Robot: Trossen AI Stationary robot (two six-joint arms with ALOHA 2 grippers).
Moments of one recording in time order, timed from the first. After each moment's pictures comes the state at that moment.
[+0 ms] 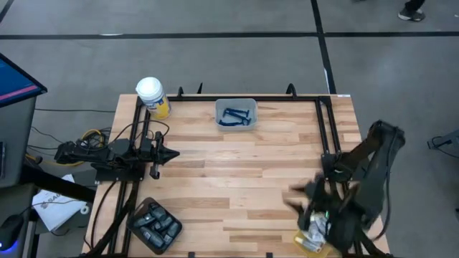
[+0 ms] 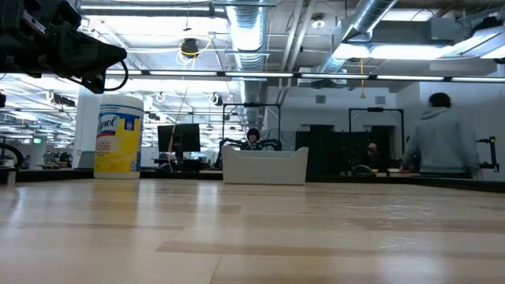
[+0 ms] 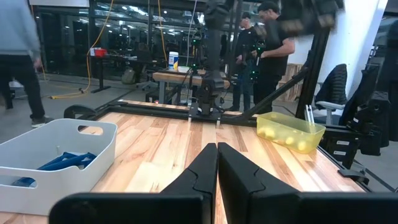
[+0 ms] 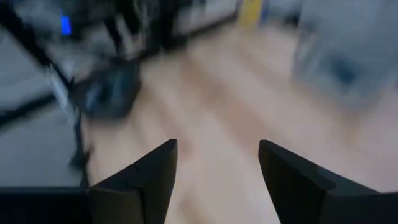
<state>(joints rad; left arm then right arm) -0.10 0.01 0.01 0.07 -0.17 -0.09 0.98 1.48 1.47 -1.22 1.01 1.41</state>
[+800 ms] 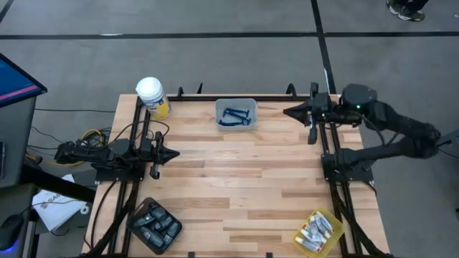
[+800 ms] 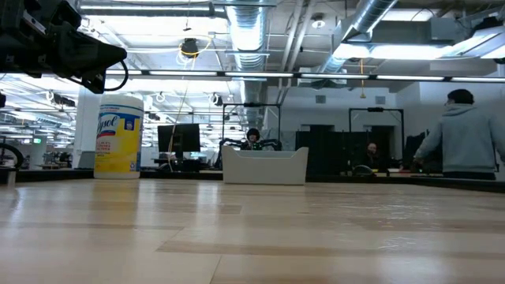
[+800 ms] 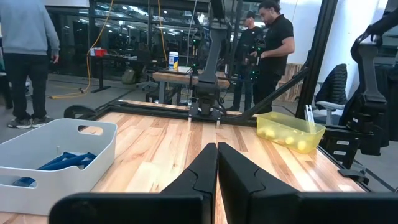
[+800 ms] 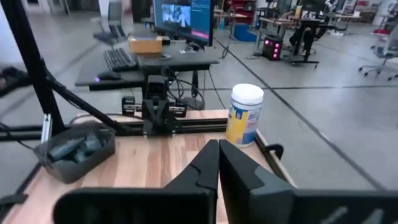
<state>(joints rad) -0.10 0.01 0.01 0.07 -0.17 -0.09 -0.15 0.87 1.19 -0.47 0.00 -0.07</state>
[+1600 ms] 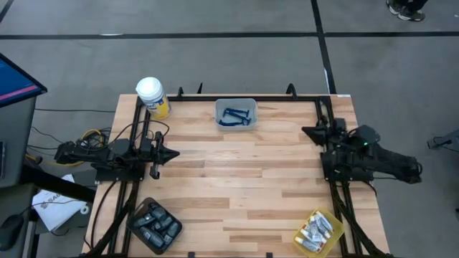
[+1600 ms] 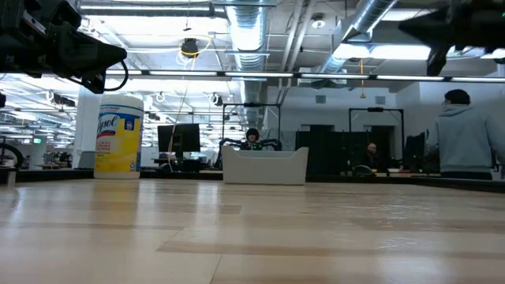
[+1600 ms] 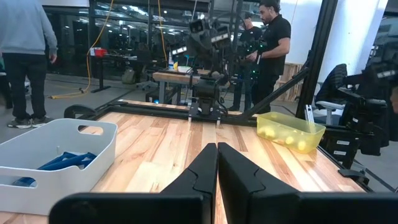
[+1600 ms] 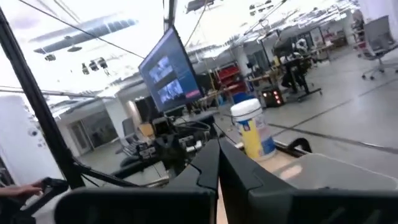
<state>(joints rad) -0.10 0.01 0.01 0.07 -0.17 -0.09 -0.21 0.00 0.21 0.02 0.05 0.38</state>
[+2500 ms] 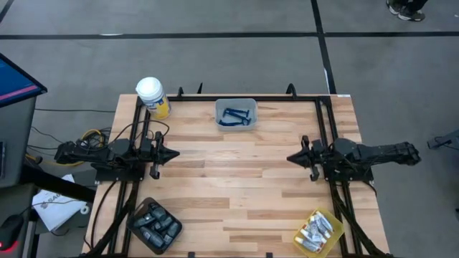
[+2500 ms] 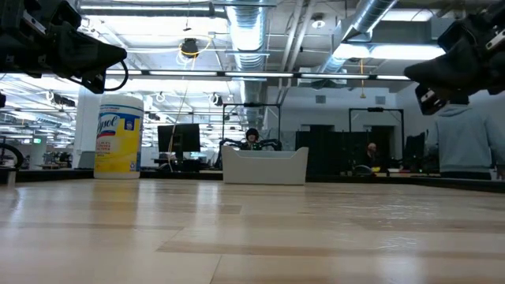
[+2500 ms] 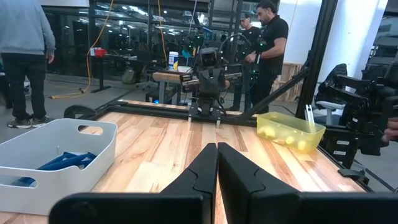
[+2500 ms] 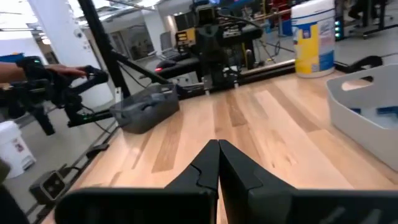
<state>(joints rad) -0.10 0.01 0.01 0.07 -0.17 -0.09 0.07 0.07 0.01 0.01 0.02 0.26</state>
